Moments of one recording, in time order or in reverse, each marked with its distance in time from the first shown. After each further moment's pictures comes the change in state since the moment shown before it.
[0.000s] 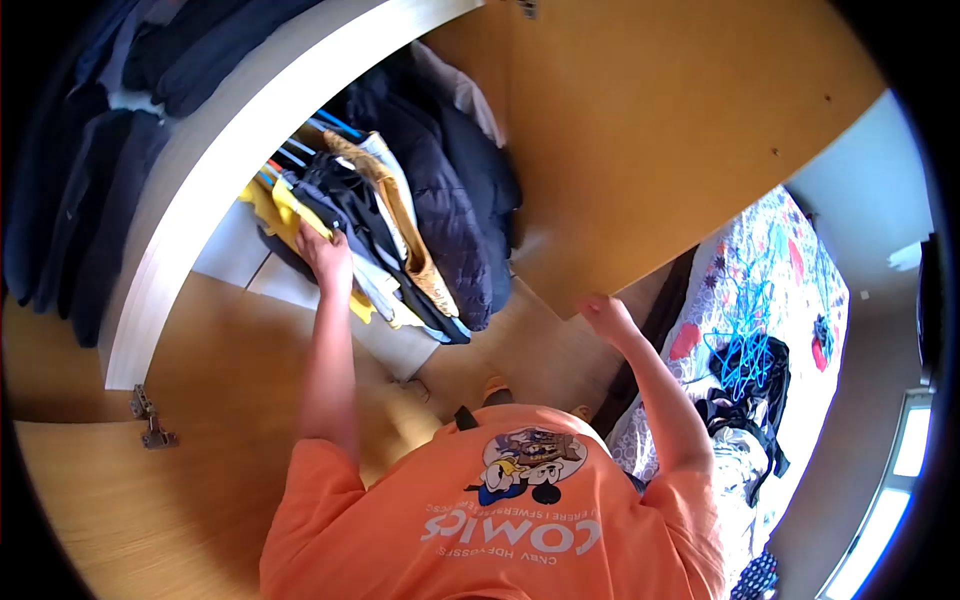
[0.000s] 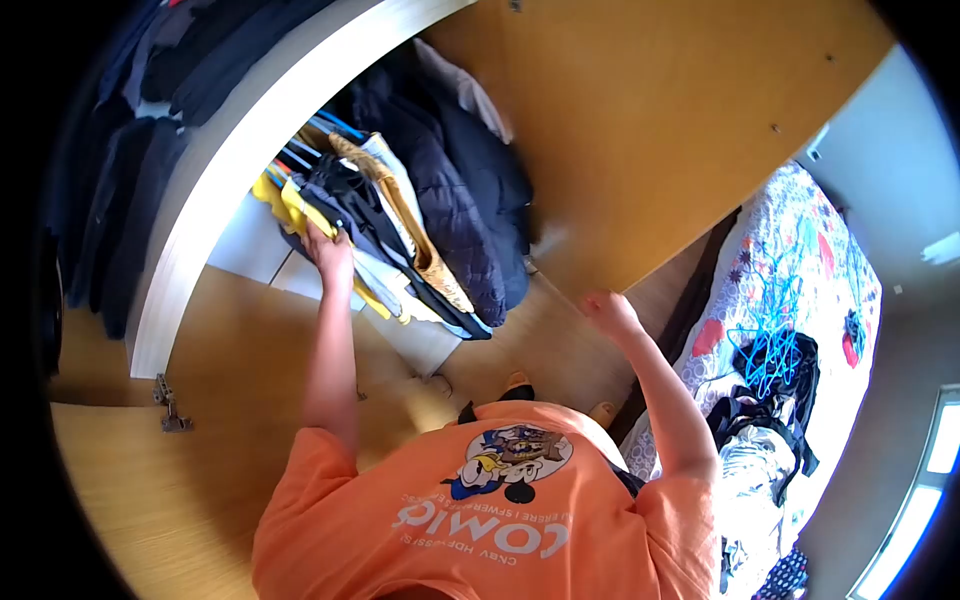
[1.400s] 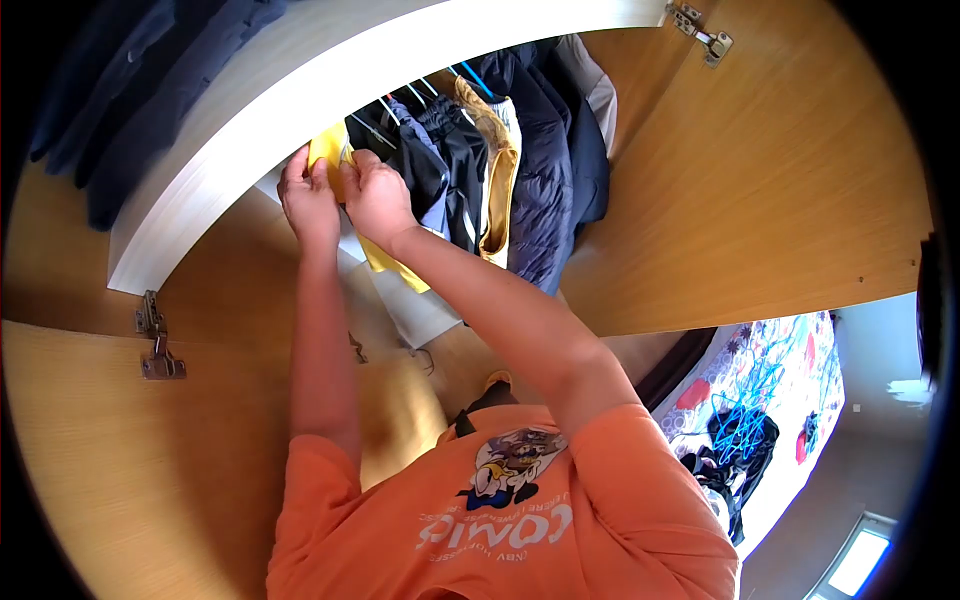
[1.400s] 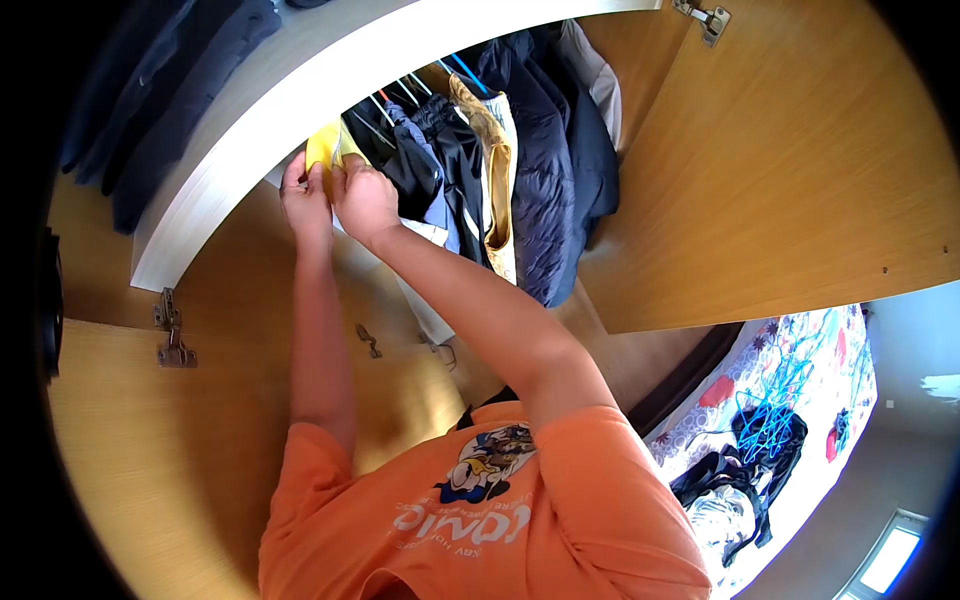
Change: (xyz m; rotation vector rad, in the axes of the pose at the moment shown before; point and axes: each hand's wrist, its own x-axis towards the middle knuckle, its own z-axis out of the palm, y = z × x) left_hand 0.055 -0.052 -0.113 -0.259 0.268 -0.058; right_hand 0.091 -0.465 0.123 0.573 0.206 -0.642
